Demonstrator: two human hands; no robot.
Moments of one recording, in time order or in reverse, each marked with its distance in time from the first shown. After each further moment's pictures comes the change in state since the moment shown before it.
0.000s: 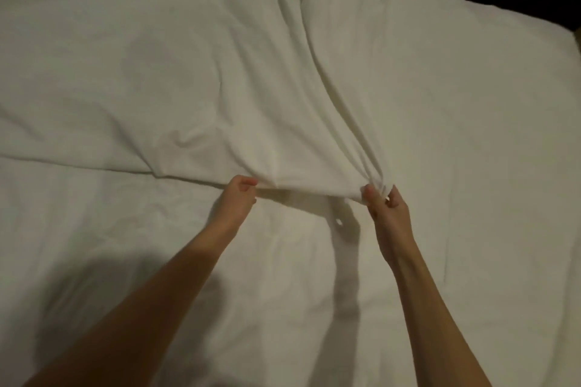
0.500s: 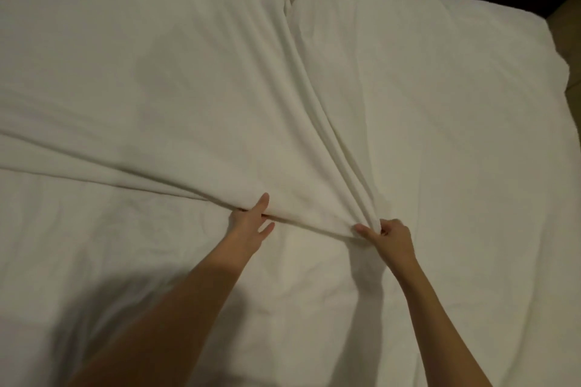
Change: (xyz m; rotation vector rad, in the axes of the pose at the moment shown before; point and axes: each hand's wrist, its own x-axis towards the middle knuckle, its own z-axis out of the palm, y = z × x) left_hand -0.046 -0.014 0.086 -0.754 -0.031 -0.418; right_hand -0.004 0.042 -0.108 -0.648 0.029 0.167
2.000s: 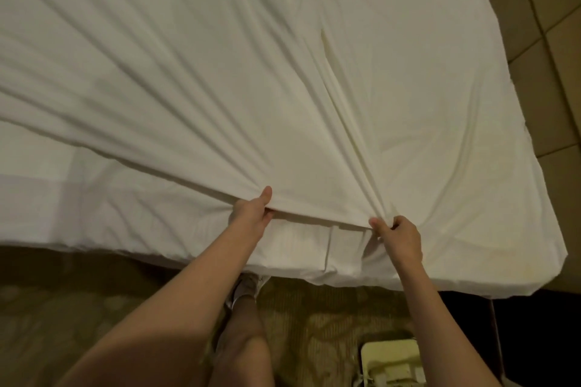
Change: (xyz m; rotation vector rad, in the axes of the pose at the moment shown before) left_hand -0.105 -0.223 -0.135 0.113 -0.074 -0.021; right_hand -0.228 0.228 0.007 -0.075 0.259 0.242
